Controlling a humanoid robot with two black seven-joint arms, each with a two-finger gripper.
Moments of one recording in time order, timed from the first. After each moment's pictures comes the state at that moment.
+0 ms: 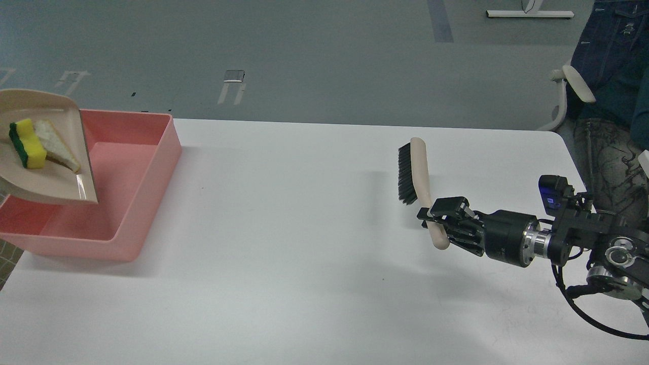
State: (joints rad) left arm 0.33 1.00 -1.66 -1.20 1.25 0.15 -0.43; right arm 0.54 -0.73 0.56 1.54 -0.81 0.34 -0.08
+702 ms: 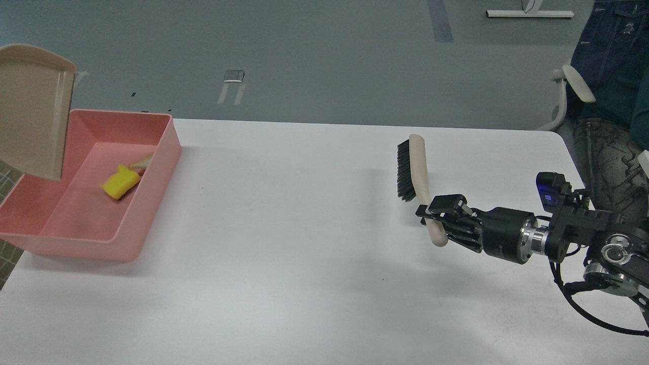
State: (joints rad) left arm 0.31 1.17 -1.66 -1.27 1.52 0.35 -0.47; right arm 0.55 -0.72 0.56 1.52 -0.82 0.34 -0.08
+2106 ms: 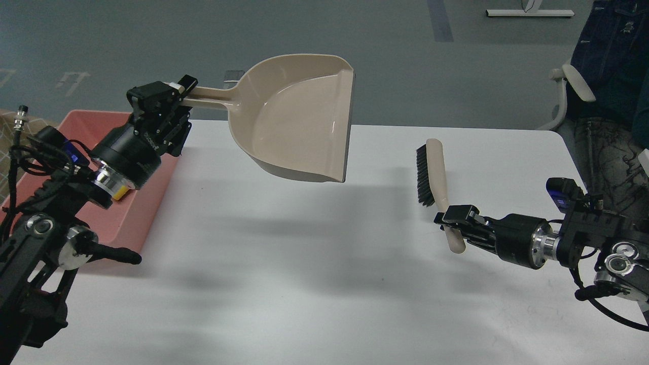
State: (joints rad) left arm -0.11 0.39 -1.41 -1.55 0.97 -0.23 -0.07; right arm 0.52 -0.75 0.56 1.48 -0.98 0.34 -0.07
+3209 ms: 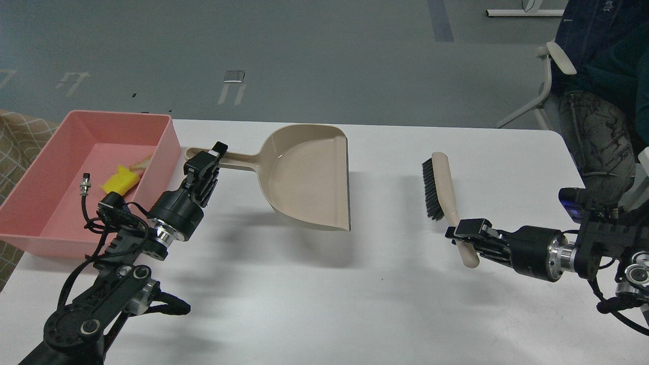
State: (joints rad) left arm -0.11 0.29 -1.14 -1.23 1.22 0.02 -0.41; right arm 0.49 -0.82 0.56 1.51 -0.98 0.39 -0.04
